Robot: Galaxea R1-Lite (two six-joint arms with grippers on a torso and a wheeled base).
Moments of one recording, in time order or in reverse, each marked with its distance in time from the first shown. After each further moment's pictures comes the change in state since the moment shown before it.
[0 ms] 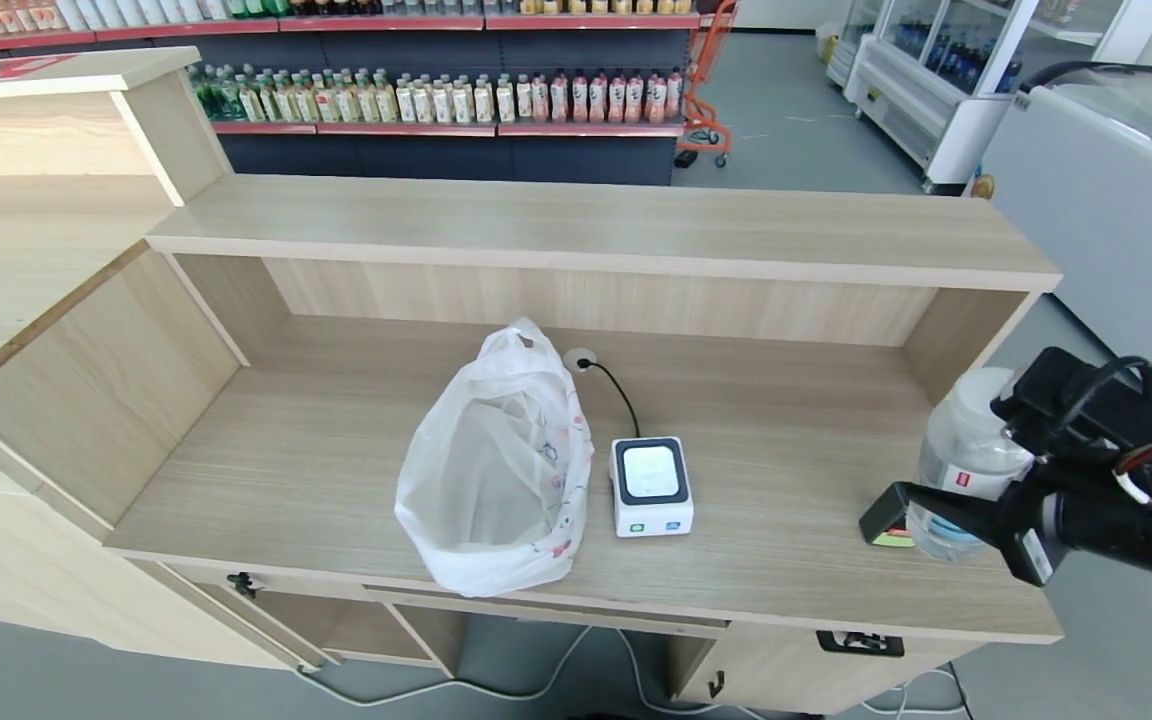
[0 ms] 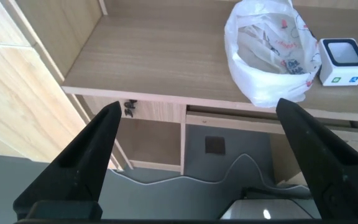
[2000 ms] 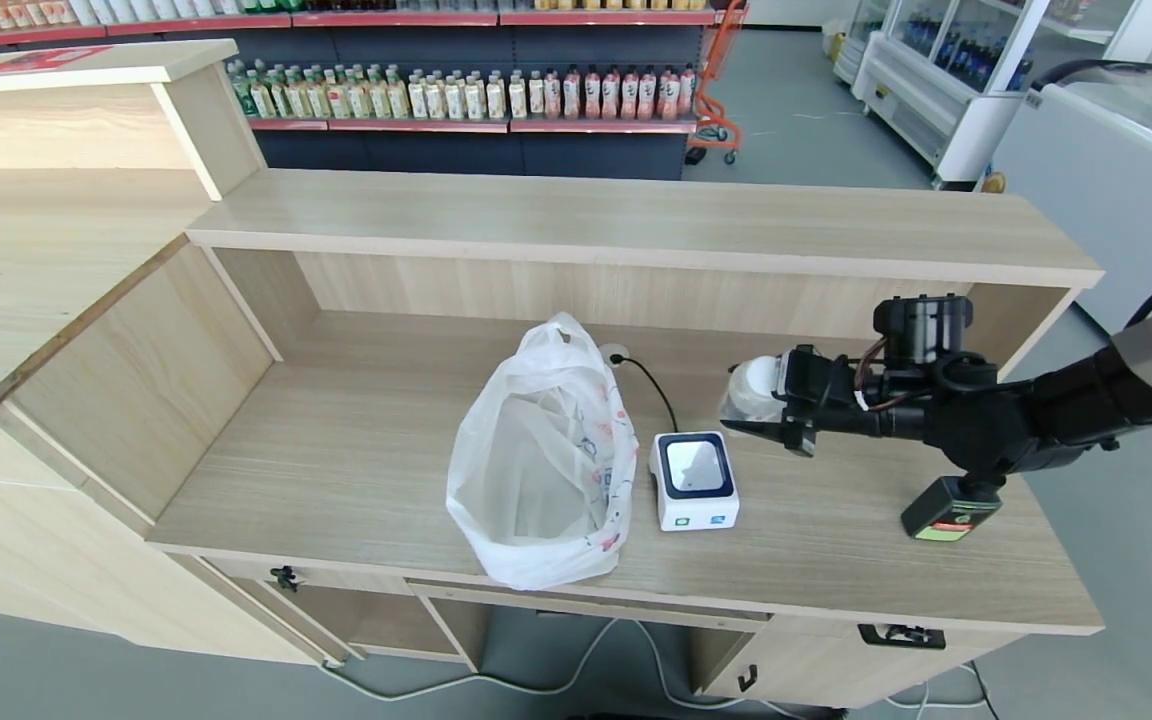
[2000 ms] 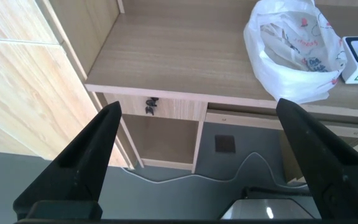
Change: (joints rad) left arm 0.000 0.000 0.000 0.000 0.000 0.003; right arm -0.067 0.786 -0.627 -0.178 0.613 -0.537
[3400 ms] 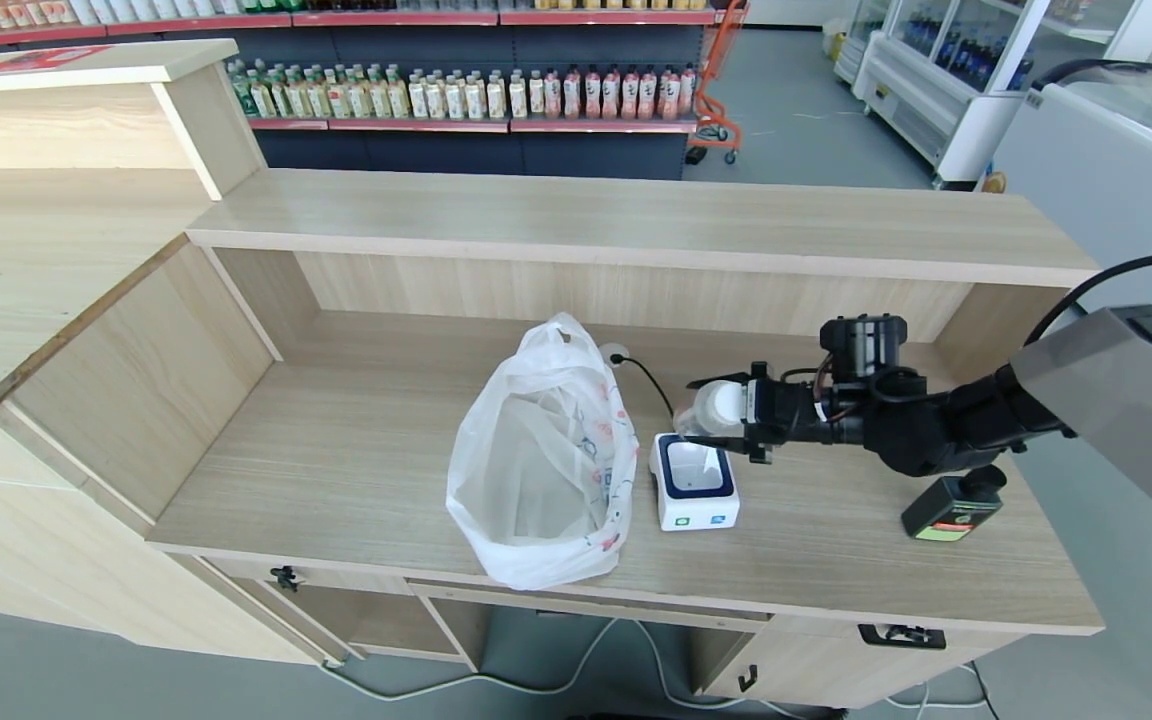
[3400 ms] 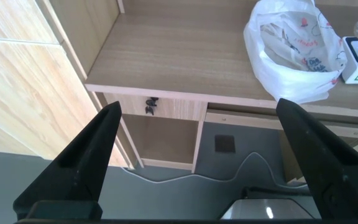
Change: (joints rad) left arm 0.000 0.000 0.000 0.000 0.000 -0.001; right arm 0.036 0.170 -0.149 0.006 0.143 -0.113
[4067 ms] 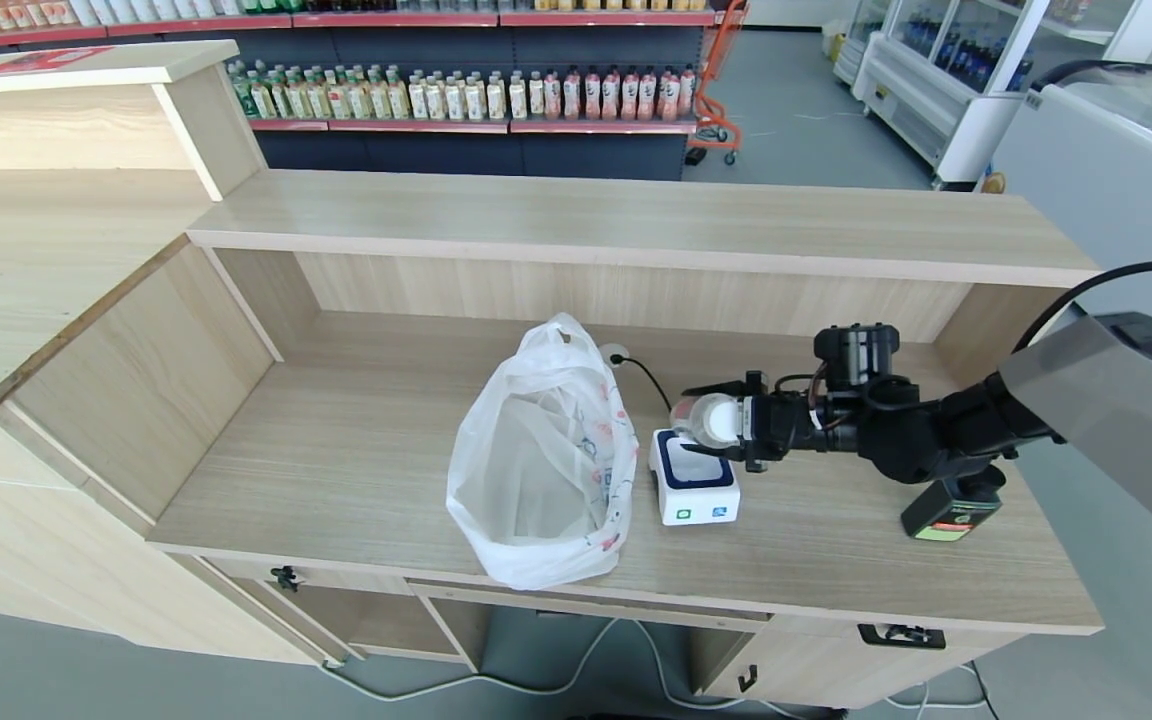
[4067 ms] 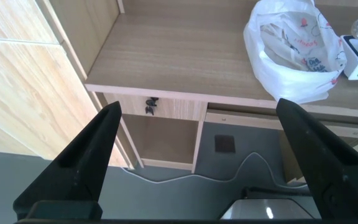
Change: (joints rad) left arm 0.000 0.000 0.000 0.000 0.000 0.000; right arm 0.002 0.025 0.009 -0.002 0.002 -0.081
